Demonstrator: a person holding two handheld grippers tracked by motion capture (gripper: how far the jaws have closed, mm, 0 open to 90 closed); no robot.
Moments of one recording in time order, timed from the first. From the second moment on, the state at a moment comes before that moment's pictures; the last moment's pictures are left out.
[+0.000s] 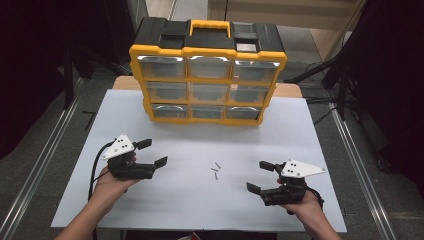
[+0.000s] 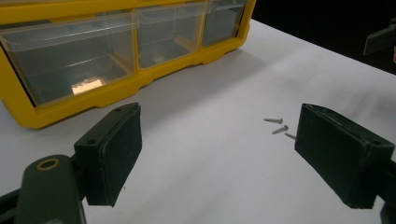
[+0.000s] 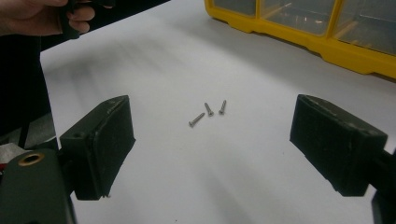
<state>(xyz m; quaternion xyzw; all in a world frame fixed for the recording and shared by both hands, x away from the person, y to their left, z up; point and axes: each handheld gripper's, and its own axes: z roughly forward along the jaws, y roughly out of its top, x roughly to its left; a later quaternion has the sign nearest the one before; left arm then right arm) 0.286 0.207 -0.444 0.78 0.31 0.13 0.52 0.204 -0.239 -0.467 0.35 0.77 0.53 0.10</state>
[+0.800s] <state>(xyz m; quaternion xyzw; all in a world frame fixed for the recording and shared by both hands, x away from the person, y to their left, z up) 0.309 0.188 -0.433 0.79 0.31 0.13 0.52 0.204 -0.237 -0.468 0.35 0.77 0.52 0.10</state>
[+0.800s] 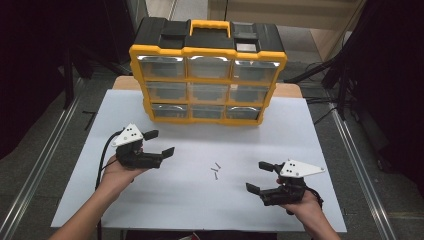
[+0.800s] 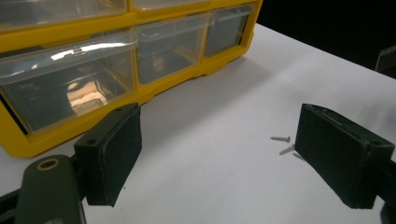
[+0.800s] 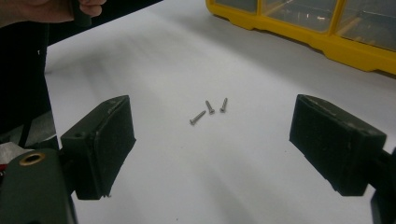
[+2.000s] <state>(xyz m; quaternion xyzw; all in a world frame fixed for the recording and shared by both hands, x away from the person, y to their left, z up) 0.342 0.145 -0.412 0.79 0.30 0.13 0.52 0.206 -0.237 -0.470 0.34 0.77 0.52 0.10</state>
